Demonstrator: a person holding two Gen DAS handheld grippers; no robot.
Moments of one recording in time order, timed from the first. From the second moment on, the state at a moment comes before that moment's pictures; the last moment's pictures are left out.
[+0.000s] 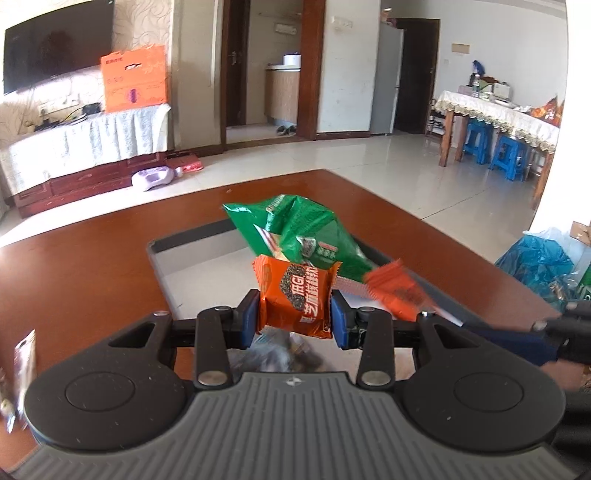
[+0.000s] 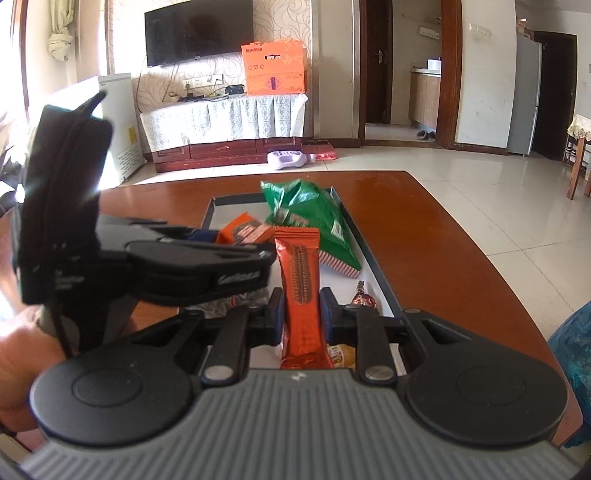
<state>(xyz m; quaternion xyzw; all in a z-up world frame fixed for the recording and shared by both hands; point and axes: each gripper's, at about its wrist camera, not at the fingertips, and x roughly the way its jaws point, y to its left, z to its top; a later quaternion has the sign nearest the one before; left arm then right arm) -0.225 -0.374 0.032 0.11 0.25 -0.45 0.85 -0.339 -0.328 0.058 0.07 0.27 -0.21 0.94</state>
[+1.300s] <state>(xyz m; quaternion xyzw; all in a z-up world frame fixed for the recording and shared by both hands) -0.232 -0.333 0.057 0.10 0.18 -0.48 0.85 -0.318 -0.322 0.046 0.05 0.27 -0.21 0.94</state>
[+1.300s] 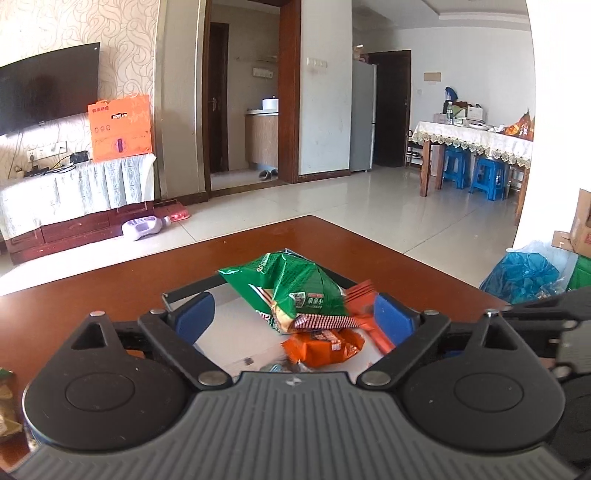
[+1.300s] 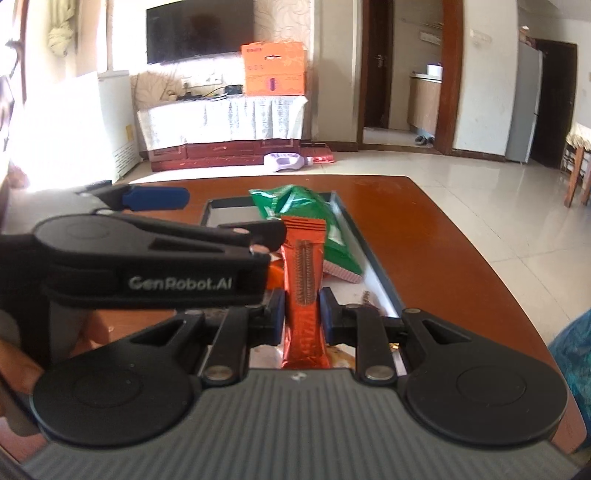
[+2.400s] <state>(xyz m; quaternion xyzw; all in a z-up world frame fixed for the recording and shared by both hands) -0.163 -0.136 0.059 0.10 0.21 -0.27 0.93 -0.282 -0.251 0.058 0.05 0.22 -0.17 0.96</state>
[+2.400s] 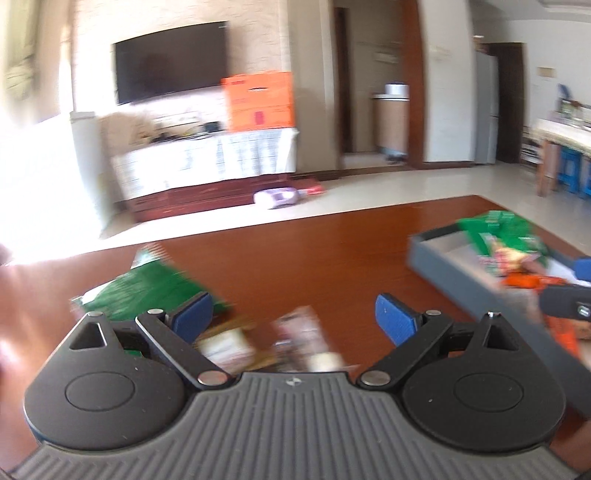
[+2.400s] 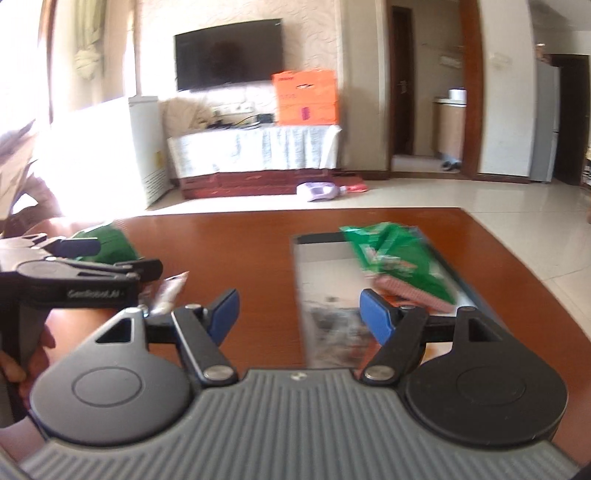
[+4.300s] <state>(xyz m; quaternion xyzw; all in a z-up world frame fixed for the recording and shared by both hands) -0.127 -0.020 0.019 0.10 0.32 -0.18 0.93 -0.149 -0.139 0.012 -0.03 0.32 0.01 0.95</state>
